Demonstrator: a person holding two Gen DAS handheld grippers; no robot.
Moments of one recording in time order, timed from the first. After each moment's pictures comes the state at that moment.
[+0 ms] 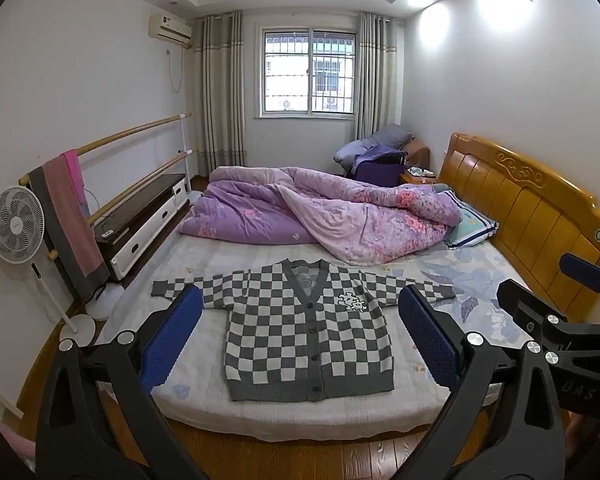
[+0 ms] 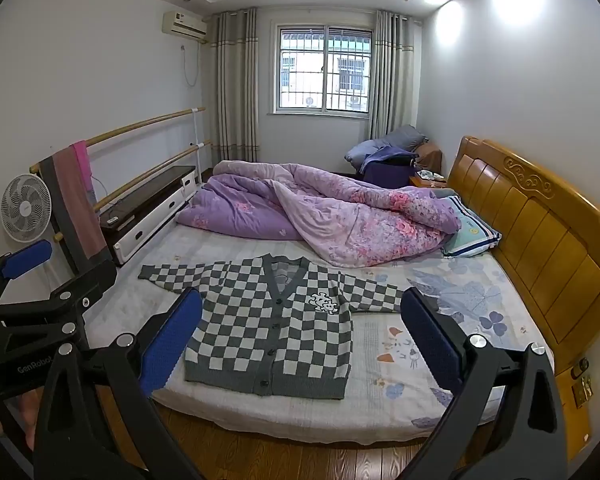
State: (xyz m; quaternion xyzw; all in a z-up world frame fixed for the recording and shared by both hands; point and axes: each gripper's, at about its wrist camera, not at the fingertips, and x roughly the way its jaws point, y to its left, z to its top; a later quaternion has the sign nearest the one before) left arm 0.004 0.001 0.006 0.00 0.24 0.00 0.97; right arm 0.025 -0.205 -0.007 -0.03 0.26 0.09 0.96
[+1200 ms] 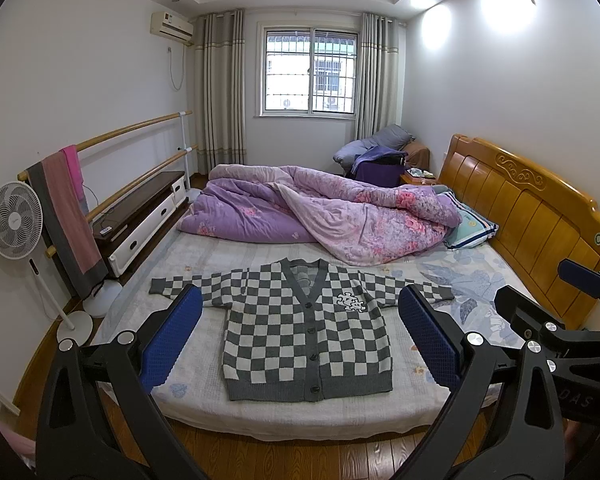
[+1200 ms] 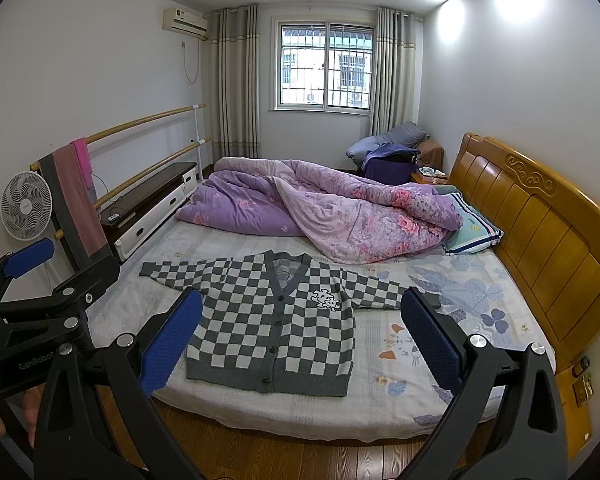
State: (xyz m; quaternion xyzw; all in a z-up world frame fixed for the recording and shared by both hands) left arm 0.007 -0.007 0.001 0.00 0.24 0.01 0.97; right arm 0.030 -0.208 -0.011 -0.03 0.26 0.09 0.96
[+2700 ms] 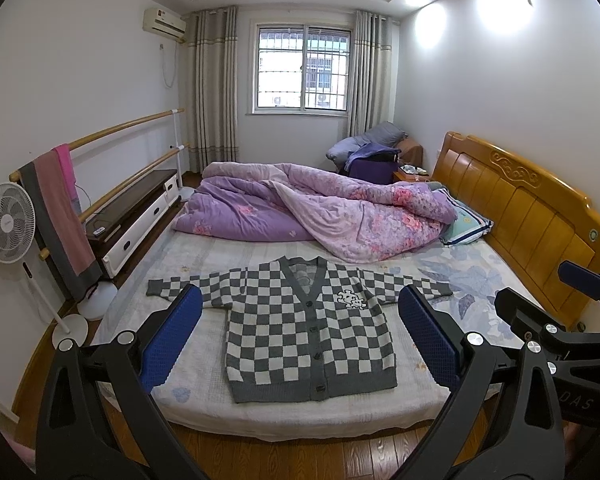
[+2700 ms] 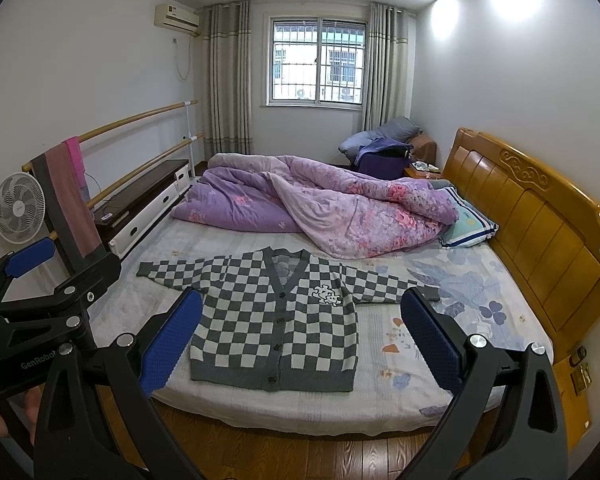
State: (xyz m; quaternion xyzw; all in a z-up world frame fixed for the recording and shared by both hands) left arm 0.005 -0.011 -0.002 -0.01 0.25 0.00 0.97; right arm 0.023 -0.189 -0.011 -0.03 0.27 0.07 0.96
